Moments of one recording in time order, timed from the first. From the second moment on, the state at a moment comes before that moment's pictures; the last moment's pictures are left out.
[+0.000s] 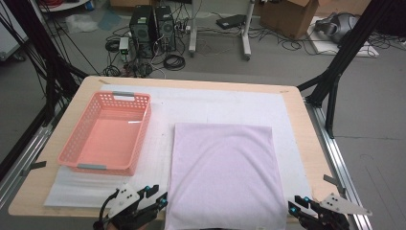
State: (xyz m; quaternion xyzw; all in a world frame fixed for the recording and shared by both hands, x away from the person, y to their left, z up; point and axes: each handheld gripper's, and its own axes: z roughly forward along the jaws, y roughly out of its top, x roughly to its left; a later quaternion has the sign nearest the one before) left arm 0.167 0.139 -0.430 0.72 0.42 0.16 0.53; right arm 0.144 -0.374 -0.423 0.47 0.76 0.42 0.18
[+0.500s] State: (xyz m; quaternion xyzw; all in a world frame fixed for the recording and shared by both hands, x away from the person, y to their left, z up) left arm 0.254 0.130 -0.431 0.74 0.40 0.13 0.52; right arm 0.218 -0.364 -0.425 0.47 0.76 0.41 0.18
